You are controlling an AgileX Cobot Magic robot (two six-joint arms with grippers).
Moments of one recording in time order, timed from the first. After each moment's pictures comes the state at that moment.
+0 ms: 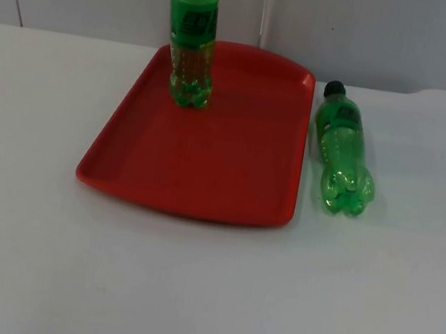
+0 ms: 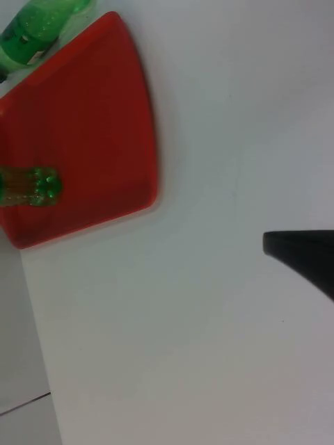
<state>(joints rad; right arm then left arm) 0.04 0.00 -0.52 -0.02 1.08 0.01 -0.35 0.00 -0.50 0.04 1.07 -0.01</state>
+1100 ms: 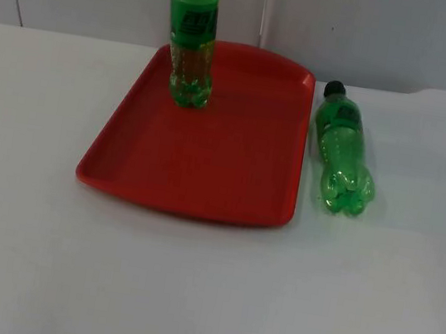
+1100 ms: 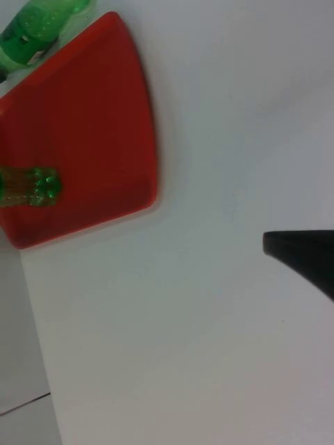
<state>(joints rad) 0.04 0.76 -0.70 0.17 0.73 -0.11 -0.35 0.00 -0.50 0.04 1.07 -0.01</state>
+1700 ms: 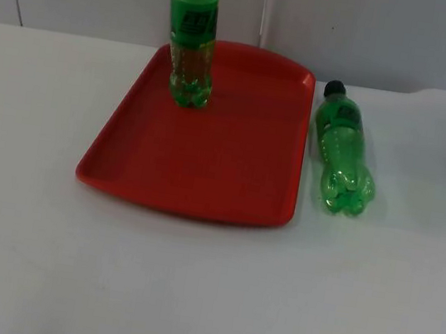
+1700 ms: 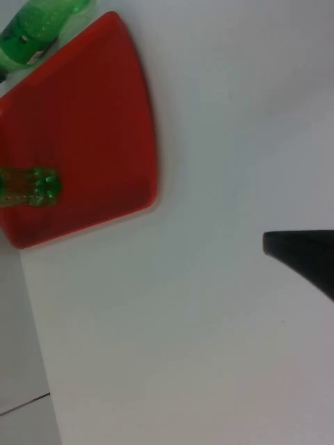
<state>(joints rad) 0.04 1.56 -1.29 0.22 0.85 -0.13 -0.35 0.00 -0.50 0.04 1.07 -0.01</state>
